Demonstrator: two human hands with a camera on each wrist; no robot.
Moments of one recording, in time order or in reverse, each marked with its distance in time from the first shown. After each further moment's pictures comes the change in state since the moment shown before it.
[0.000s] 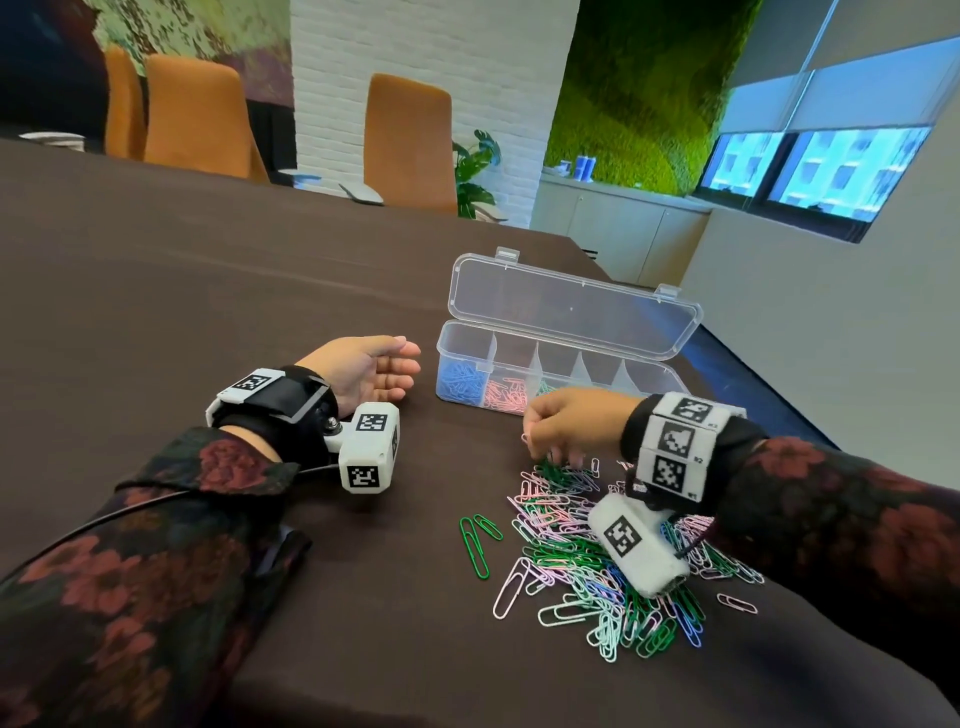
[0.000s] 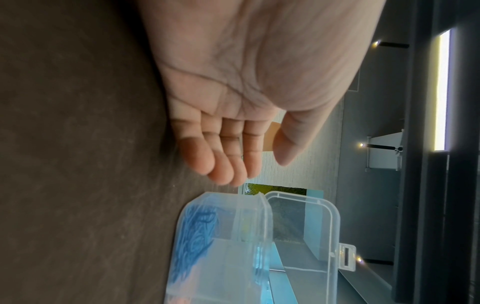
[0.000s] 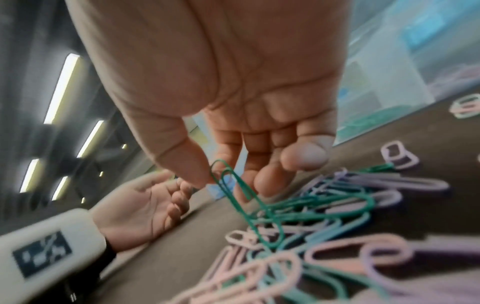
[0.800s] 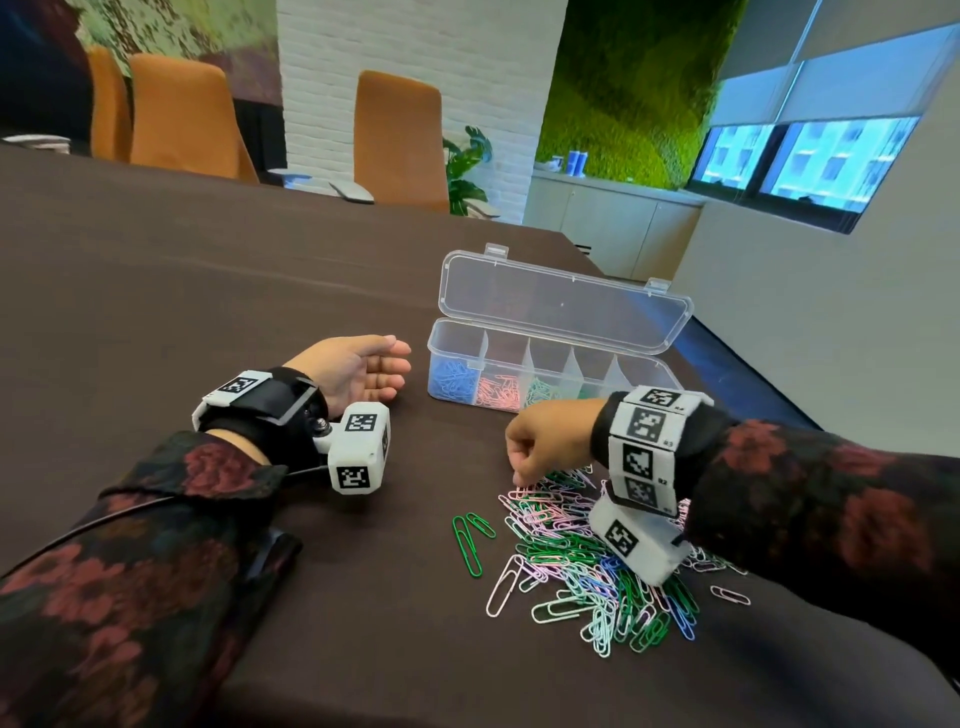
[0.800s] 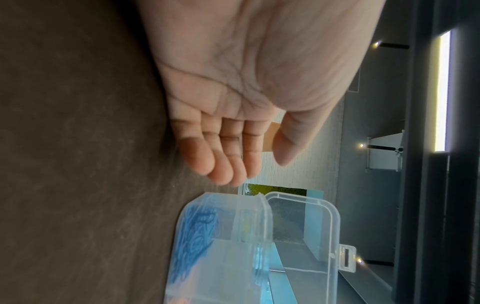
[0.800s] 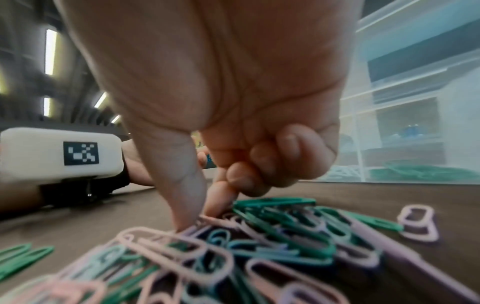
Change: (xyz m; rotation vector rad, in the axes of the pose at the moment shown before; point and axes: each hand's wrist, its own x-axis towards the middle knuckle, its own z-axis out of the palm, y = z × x) left_hand 0.001 -0.001 0.000 -0.005 -0.007 0.001; right_hand 0.001 -0.014 0.012 -0.593 -0.117 -0.051
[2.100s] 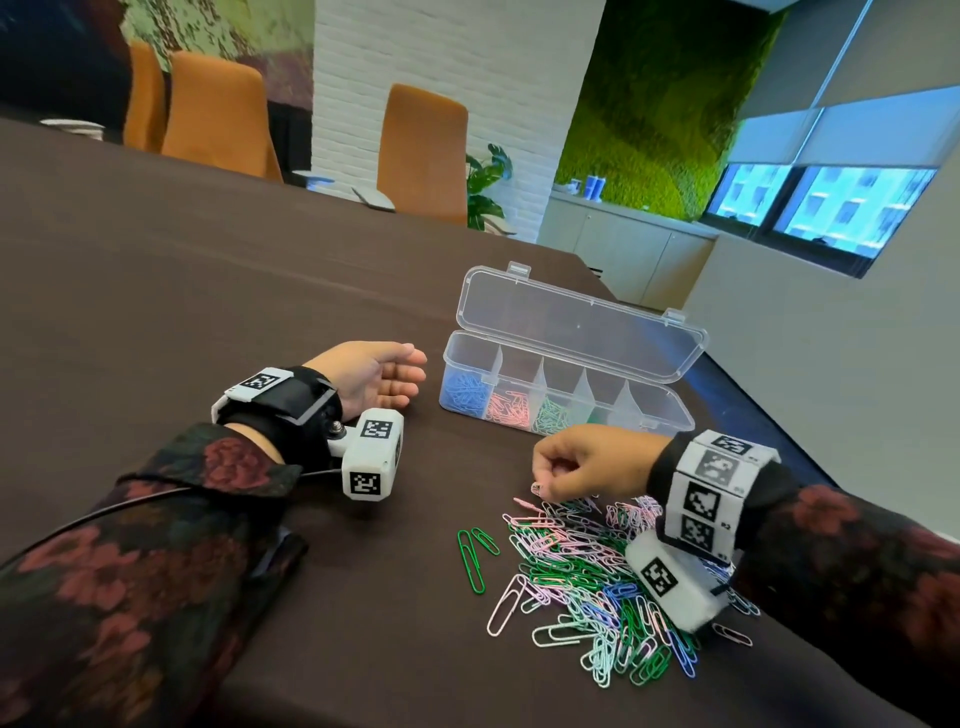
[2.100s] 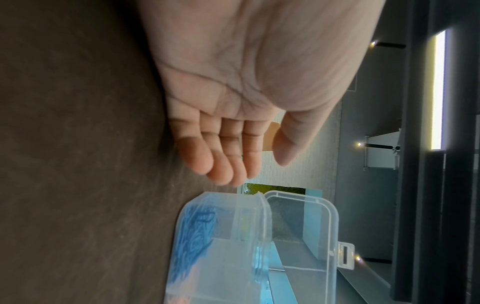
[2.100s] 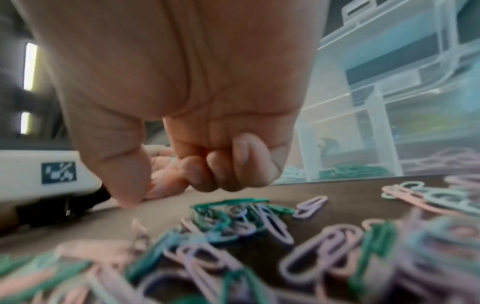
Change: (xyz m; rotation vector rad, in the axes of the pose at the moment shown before) left_hand -0.002 0.000 0.001 -0.003 0.007 0.001; right_hand -0.020 0.030 0.005 0.306 0.052 -0.149
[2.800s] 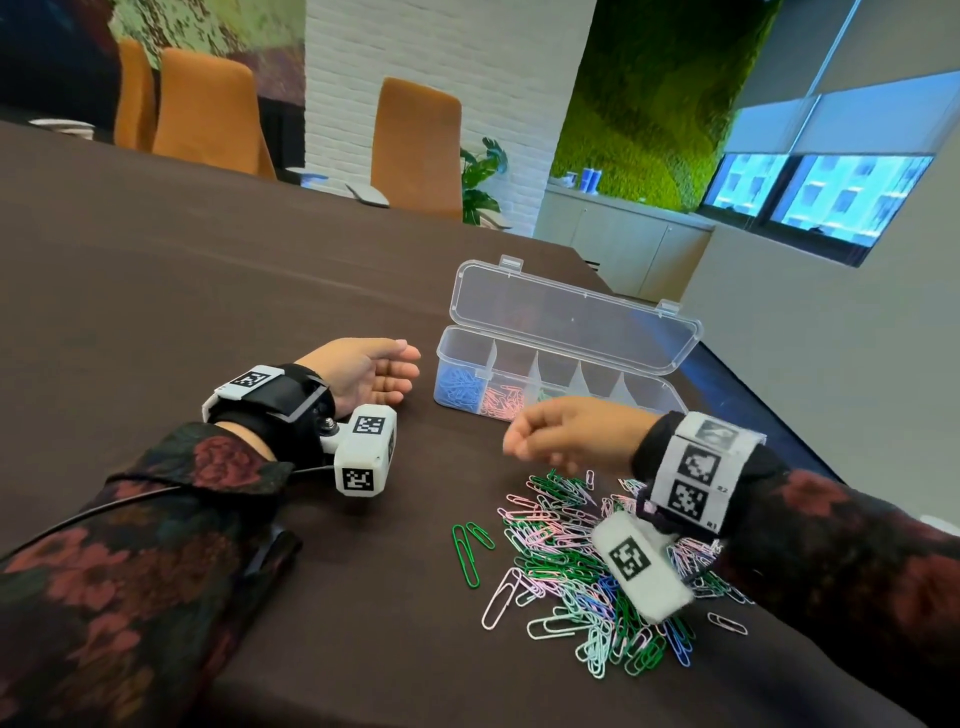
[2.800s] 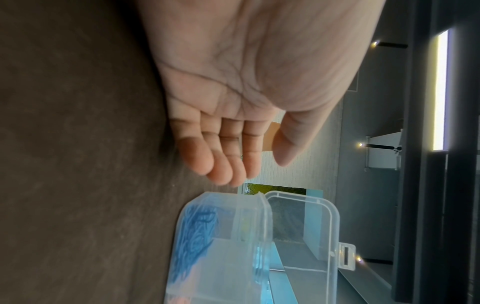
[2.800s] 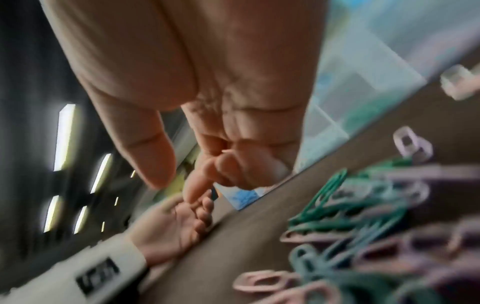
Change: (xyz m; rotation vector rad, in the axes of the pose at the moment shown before) left_hand 0.001 0.000 -0.001 0.003 -0.004 0.000; right_hand 0.003 -0.017 -0.002 0.460 0.065 0.059
